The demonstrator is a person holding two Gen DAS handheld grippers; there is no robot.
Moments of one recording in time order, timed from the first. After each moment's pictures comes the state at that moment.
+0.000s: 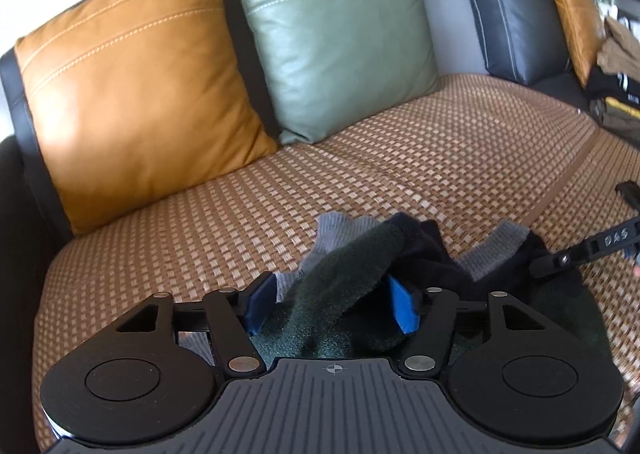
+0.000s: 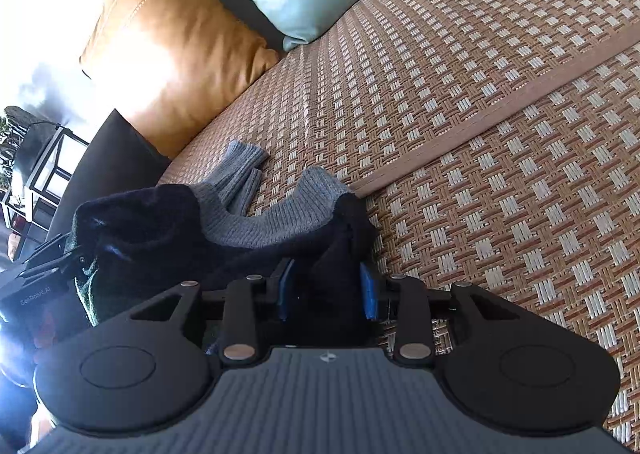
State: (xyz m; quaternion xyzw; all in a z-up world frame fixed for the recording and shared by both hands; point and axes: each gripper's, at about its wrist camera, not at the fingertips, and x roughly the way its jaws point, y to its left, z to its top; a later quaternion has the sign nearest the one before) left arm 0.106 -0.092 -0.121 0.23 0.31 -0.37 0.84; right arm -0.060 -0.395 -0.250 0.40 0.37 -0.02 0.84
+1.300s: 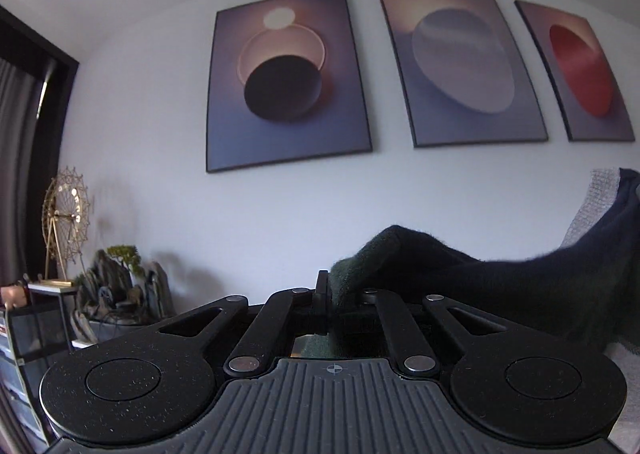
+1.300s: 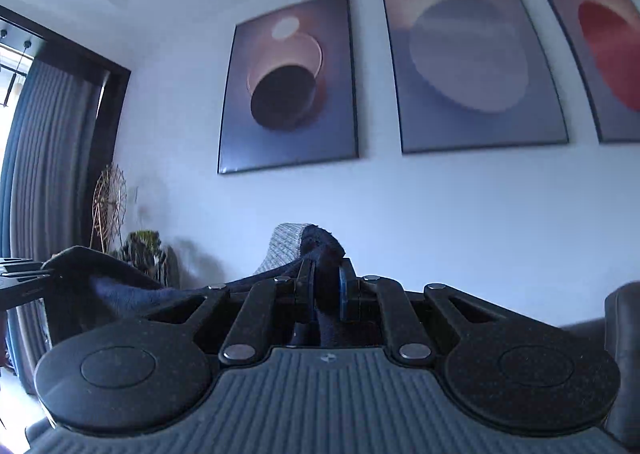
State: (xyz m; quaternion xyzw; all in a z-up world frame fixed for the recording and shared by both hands) left arm -0.112 0.023 0.328 0.05 -0.06 -0.14 0.99; right arm -0.190 -0.318 0.319 0.02 -0.08 0.01 1.00
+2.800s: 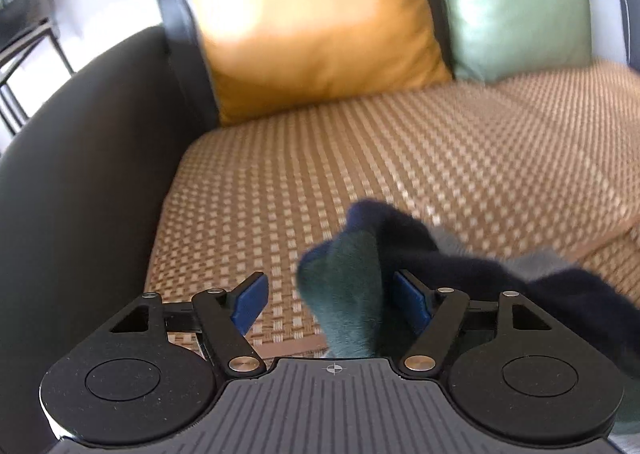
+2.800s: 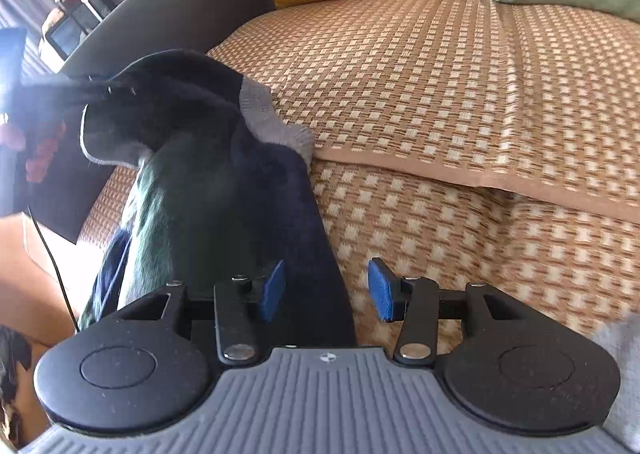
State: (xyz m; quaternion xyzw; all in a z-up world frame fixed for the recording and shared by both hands) left arm 0.169 -0.008 -0.147 0.22 0.40 -0.17 0.87; right arm 0.013 -0.279 -0.219 0.16 0.48 0.15 0.85
